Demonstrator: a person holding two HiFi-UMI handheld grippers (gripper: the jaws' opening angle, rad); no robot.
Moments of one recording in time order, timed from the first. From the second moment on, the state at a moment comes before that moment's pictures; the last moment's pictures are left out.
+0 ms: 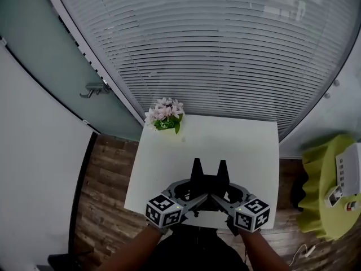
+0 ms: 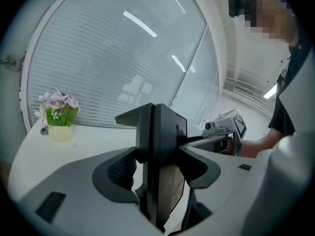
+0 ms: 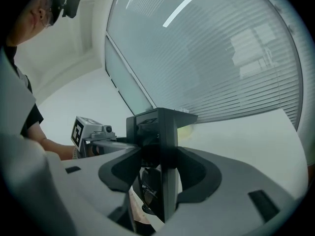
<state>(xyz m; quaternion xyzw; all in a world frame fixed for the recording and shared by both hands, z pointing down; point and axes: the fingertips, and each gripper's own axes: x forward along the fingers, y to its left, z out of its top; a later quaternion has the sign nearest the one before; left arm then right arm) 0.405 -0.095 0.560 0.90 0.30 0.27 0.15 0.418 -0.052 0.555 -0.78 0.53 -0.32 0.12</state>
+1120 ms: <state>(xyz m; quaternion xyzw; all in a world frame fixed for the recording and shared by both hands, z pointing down) 0.499 -0.143 0.732 0.81 0.33 0.41 0.25 0.511 -0.102 0.722 -0.73 0.45 -0.49 0.16</state>
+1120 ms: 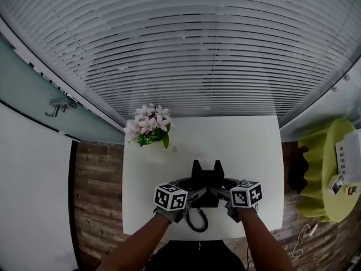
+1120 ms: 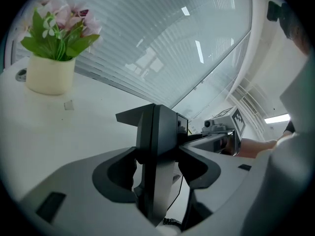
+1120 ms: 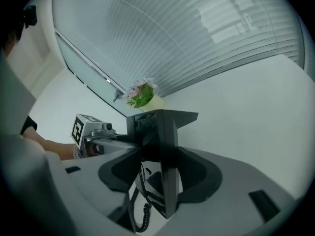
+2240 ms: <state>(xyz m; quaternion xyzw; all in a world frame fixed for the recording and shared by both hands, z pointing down) 0.521 -0.166 0.750 0.82 0.31 0.39 0.27 0.535 -0.101 0.740 -0.76 0.42 -0.47 0.17</state>
